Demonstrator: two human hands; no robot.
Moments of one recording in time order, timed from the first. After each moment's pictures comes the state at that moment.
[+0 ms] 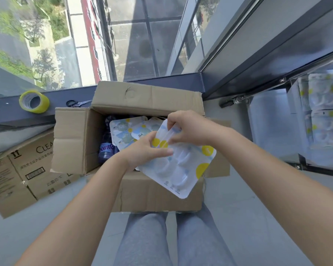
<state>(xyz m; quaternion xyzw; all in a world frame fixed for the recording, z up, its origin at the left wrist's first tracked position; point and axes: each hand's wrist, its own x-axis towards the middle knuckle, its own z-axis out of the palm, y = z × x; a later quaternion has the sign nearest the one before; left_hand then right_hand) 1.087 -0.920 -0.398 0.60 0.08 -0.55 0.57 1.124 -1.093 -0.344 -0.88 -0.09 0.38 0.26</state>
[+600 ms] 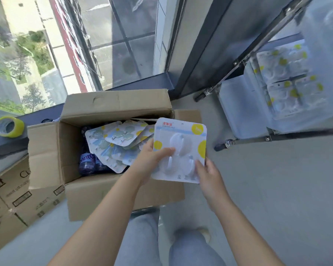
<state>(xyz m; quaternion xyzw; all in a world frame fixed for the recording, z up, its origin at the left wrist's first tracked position) 1.005 -1.030 -0.378 0.55 0.18 -0.46 0.67 0.910 -1.172 -0.364 -0.65 0.45 0.14 0.59</state>
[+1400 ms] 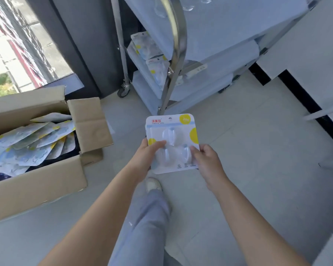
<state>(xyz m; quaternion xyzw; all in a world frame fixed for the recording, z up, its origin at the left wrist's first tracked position) 0.753 -1.363 -0.362 0.58 0.14 -0.49 0.63 0.651 -1.494 -0.331 -0.64 0.50 0.02 0.58</state>
